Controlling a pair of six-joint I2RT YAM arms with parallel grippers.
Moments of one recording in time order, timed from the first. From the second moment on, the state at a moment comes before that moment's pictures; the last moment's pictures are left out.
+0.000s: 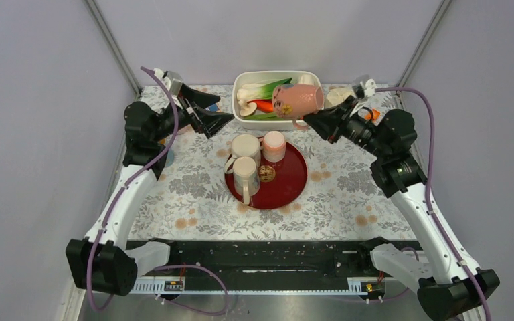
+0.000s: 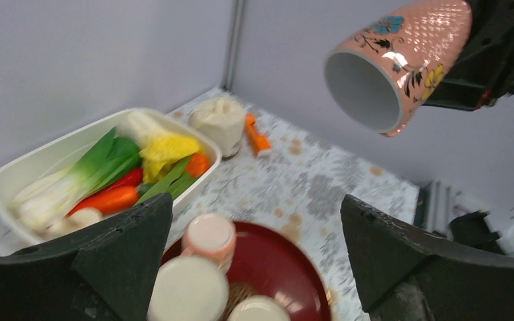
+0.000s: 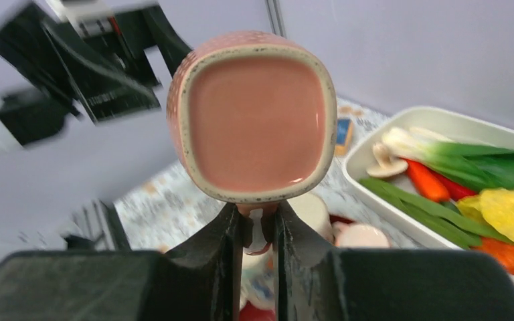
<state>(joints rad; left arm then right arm) -0.14 1.12 1.03 0.32 0.88 -0.38 0.34 0.98 1.09 -0.01 -0.58 0.27</state>
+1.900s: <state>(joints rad) -0.50 1.49 0.93 1.06 0.79 -1.12 0.41 1.25 0.74 0.91 -0.53 1.03</state>
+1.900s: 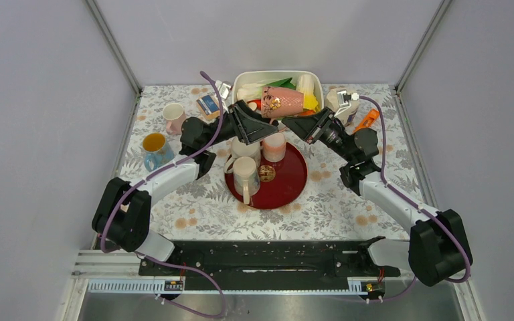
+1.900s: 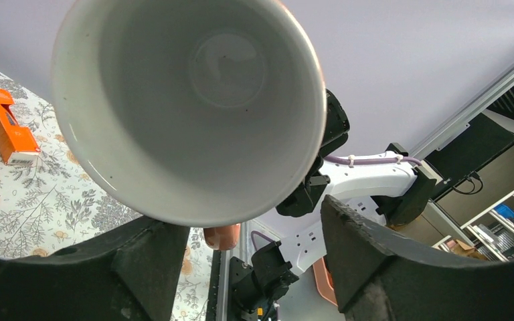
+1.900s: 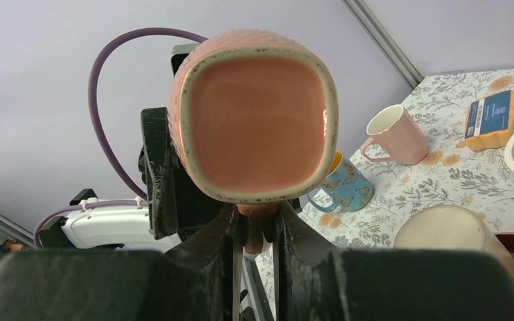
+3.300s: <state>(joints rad) -0.41 1.41 0.94 0.91 0.85 -1.02 0.46 1.14 0.66 0.91 -0.64 0.68</state>
